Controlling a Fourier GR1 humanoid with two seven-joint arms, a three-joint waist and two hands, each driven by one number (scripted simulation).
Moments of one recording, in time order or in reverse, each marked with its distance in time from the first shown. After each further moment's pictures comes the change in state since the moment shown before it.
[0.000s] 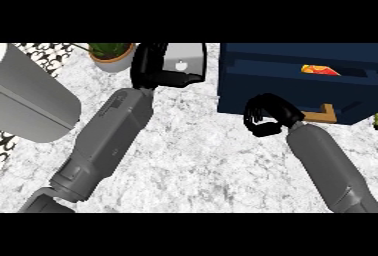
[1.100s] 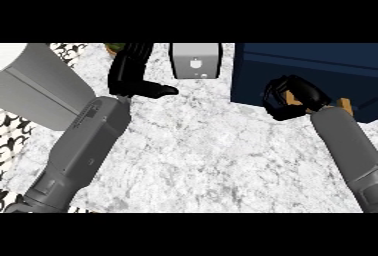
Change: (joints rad) left arm 0.133 0.104 -0.019 -0.138 0.017 -0.144 0.058; right arm -0.118 -0.073 -0.186 0.182 -0.178 0.157 -0.118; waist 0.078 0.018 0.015
